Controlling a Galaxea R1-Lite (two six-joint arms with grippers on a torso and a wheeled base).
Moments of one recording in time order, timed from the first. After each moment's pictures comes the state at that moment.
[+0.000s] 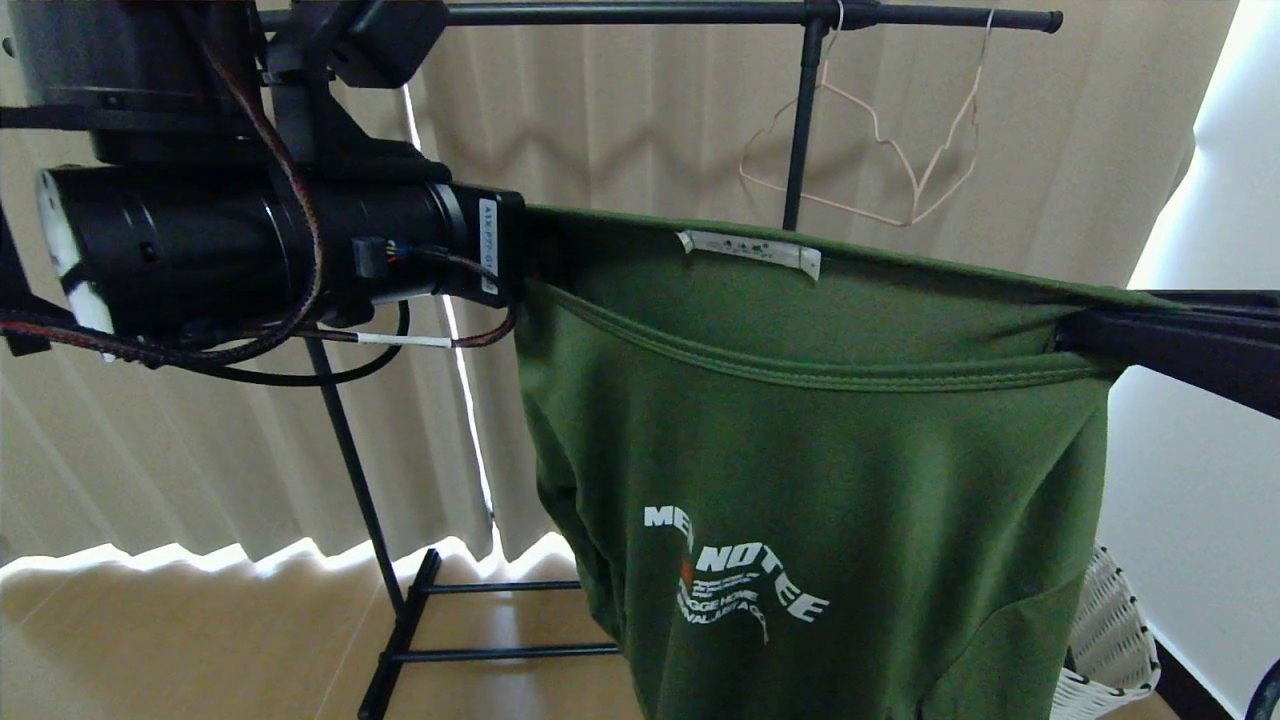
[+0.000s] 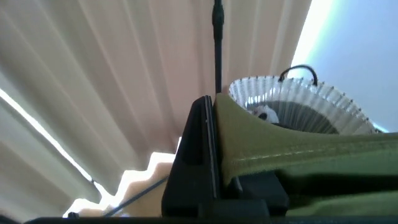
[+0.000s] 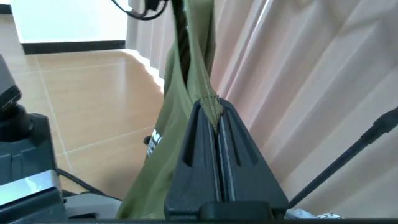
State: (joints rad) left arm -0.60 1.55 -1.31 -0.08 0.06 0.05; right arm 0.50 1.11 -0.91 -0.12 0.47 -0.16
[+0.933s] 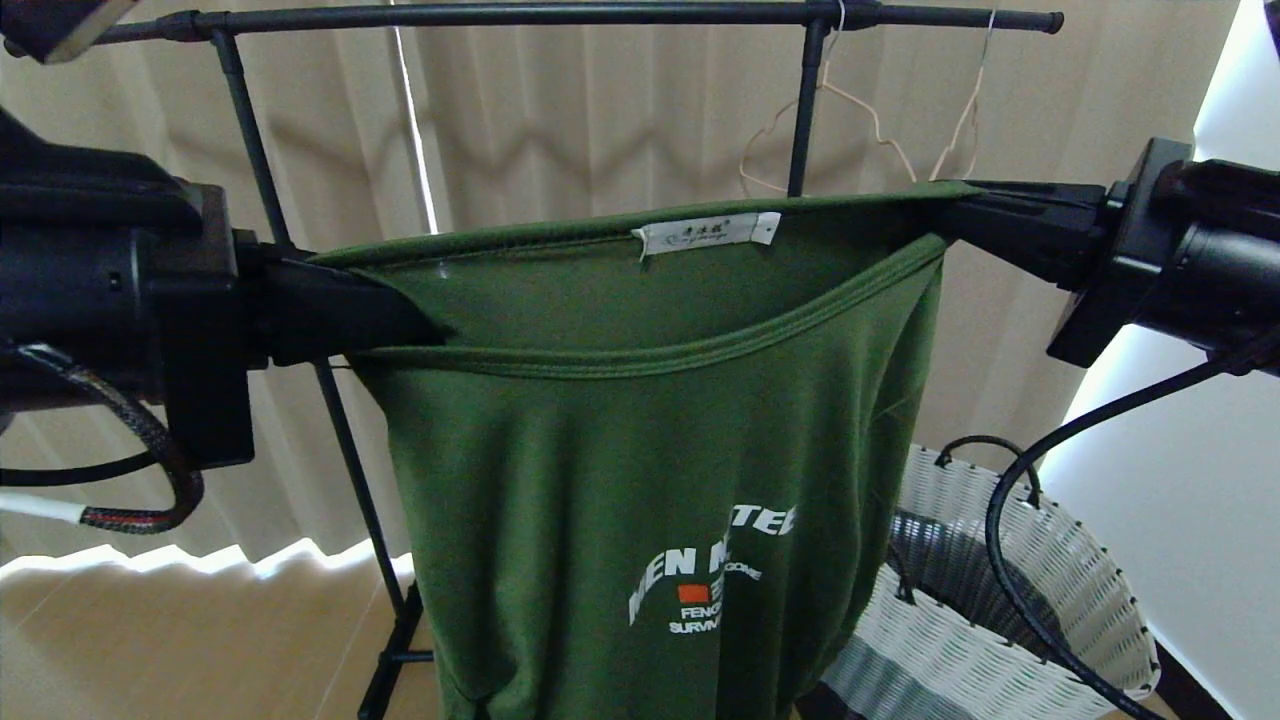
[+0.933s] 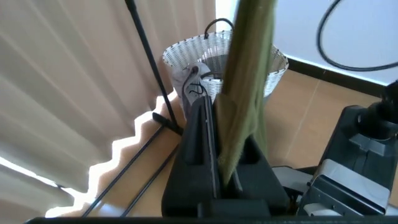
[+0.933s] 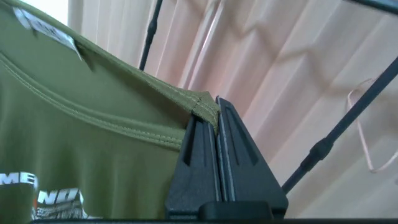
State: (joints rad) left arm -0.61 1.28 -1.25 0.25 -0.28 0.16; right arm 0.46 1.37 -0.97 -0.48 0.36 -0.21
